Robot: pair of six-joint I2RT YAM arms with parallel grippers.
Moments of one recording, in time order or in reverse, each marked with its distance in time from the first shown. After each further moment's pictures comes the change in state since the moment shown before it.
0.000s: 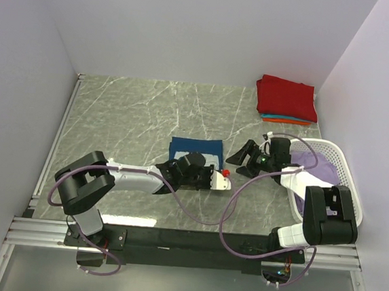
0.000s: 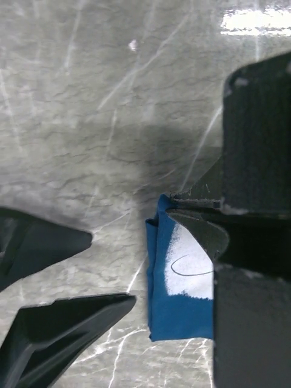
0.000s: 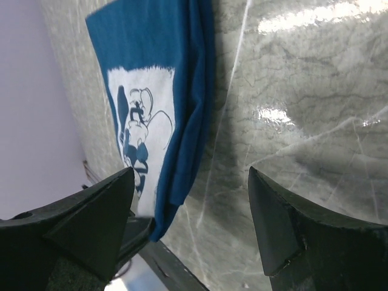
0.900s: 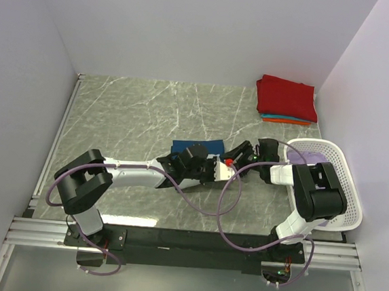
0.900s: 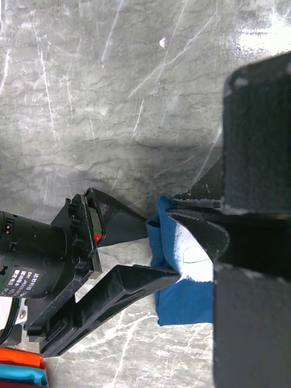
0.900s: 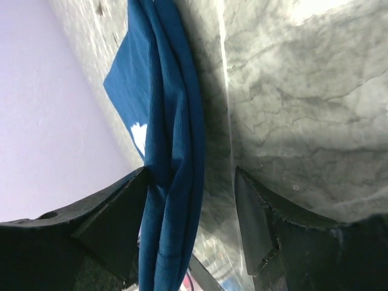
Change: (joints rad) left arm 0.024 0.000 0.099 -0.061 0.035 -0.069; right arm 0.087 0.230 -0.028 0.343 0.067 0.390
